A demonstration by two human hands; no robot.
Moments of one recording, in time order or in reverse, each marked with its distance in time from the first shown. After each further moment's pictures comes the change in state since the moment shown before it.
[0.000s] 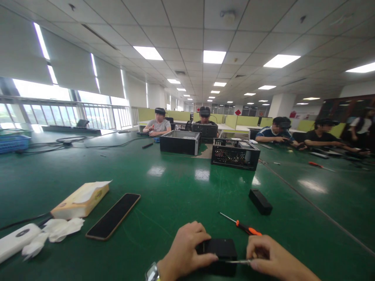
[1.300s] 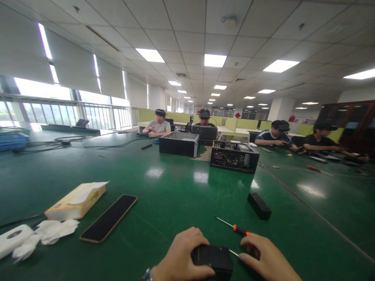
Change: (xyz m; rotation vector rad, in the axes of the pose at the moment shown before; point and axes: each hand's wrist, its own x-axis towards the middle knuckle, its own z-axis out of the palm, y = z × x) left_hand 0.000 0.005 -0.004 -0.145 -0.030 -0.034; right_hand 0.014 0.028 0.012 -0.442 0.290 0.077
